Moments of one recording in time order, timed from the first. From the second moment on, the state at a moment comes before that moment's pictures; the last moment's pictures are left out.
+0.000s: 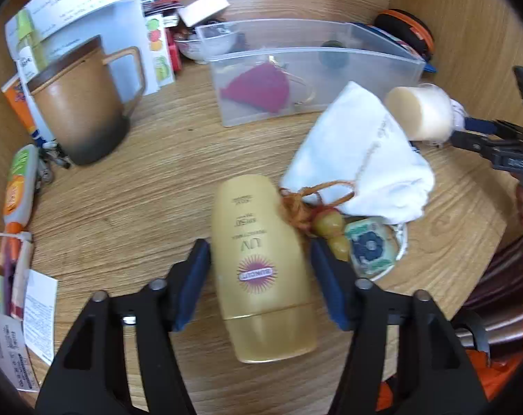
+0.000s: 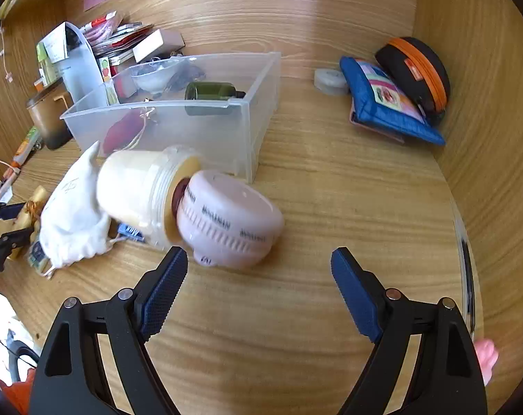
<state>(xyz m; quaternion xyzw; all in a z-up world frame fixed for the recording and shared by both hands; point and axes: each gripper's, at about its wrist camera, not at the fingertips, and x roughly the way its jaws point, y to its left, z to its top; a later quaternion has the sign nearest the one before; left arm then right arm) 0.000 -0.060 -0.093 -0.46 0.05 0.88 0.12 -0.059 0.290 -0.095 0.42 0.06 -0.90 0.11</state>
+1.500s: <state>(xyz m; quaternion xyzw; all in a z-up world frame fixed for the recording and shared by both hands) 0.010 -0.088 -0.053 -0.40 0.00 0.91 0.10 -0.066 0.286 -0.062 0.38 0.05 -0.92 0.12</state>
